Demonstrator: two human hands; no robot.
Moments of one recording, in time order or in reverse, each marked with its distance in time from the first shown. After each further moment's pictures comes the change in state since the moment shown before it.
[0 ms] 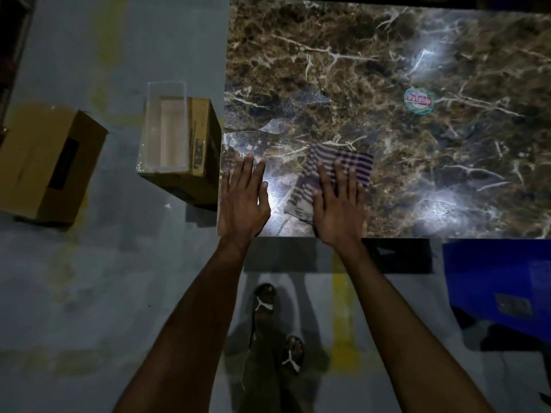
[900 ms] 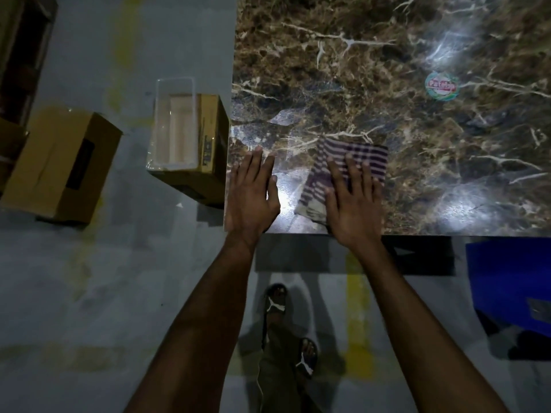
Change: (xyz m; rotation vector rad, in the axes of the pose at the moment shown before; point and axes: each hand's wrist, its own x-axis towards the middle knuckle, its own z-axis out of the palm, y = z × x) left_hand 0.003 -0.003 0.006 -0.044 0.034 0.000; right_hand -0.004 0.008 0.005 -0.018 0.046 -0.067
